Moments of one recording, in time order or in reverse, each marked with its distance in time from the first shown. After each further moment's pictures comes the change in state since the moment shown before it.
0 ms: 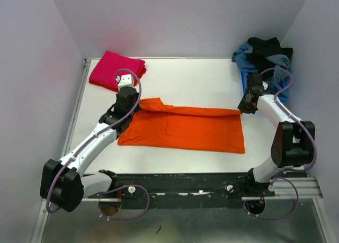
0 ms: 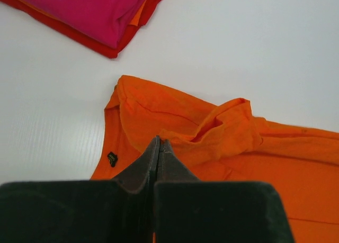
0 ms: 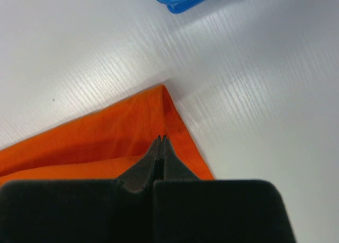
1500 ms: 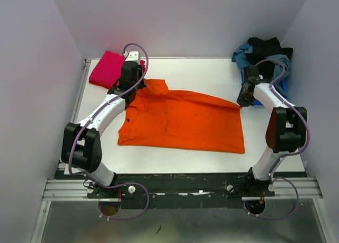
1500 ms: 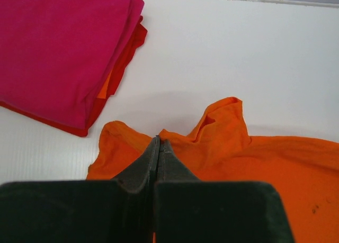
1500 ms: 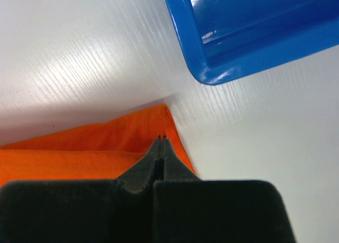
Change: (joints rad) left arm 0.113 0.424 0.382 0.085 0.213 0.106; right arm 0.000 0.208 0.223 -0.080 0.011 -0.116
